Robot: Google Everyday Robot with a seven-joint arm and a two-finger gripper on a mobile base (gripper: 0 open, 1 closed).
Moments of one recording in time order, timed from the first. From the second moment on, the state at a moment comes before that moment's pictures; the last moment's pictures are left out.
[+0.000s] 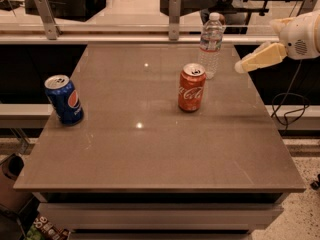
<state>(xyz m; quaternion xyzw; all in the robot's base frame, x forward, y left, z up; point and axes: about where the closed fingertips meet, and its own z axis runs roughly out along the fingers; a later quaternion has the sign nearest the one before) 0.640 -0.247 0.965 -0.41 0.76 0.09 0.49</state>
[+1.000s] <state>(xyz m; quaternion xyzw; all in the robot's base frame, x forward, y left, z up) 0.696 -0.202 0.967 -0.36 0.76 0.13 0.53</state>
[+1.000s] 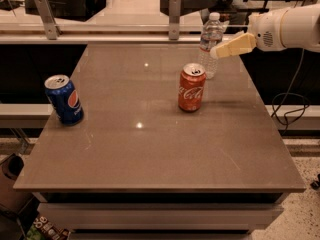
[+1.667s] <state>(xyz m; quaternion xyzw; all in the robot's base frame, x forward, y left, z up) 0.708 -0.198 0.963 -0.34 0.75 0.15 0.54</state>
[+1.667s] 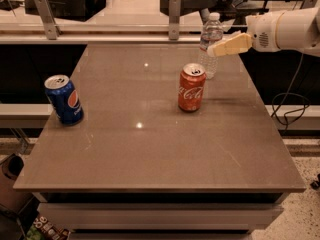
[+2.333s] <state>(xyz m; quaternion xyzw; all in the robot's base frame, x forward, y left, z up) 0.738 -0.181 0.958 -0.33 0.73 0.18 0.57</state>
